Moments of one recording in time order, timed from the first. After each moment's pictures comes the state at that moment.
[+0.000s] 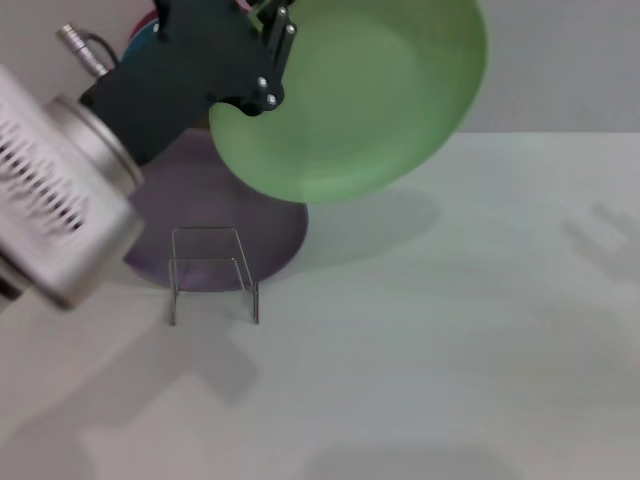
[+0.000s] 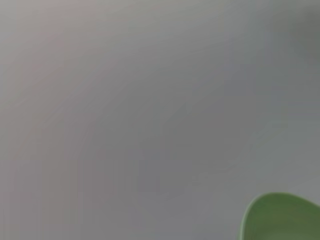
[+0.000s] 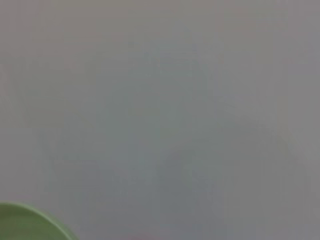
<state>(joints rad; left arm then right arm) -0.04 -2.08 -1.35 -1.55 0.81 -0.61 2.84 0.14 2.08 2.37 1.06 -1.34 1.40 -1.41</state>
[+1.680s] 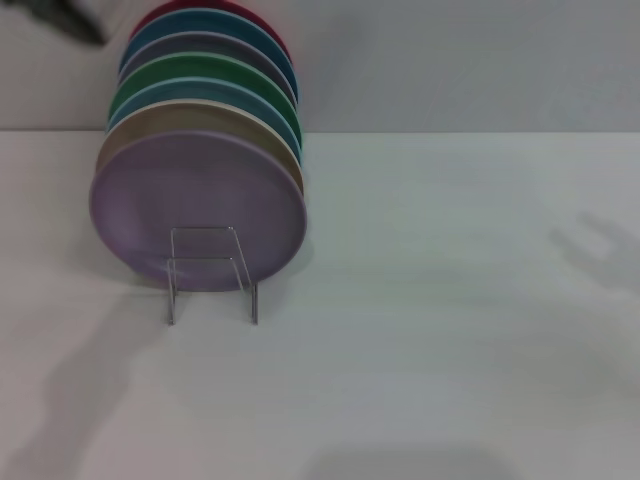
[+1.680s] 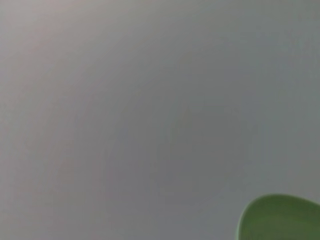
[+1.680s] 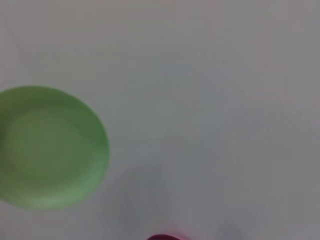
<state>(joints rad) -0.26 -2.08 -1.51 -1.82 1.16 -0.23 2.95 0.16 2.07 2.38 1.06 -1.37 1.47 -1.35</state>
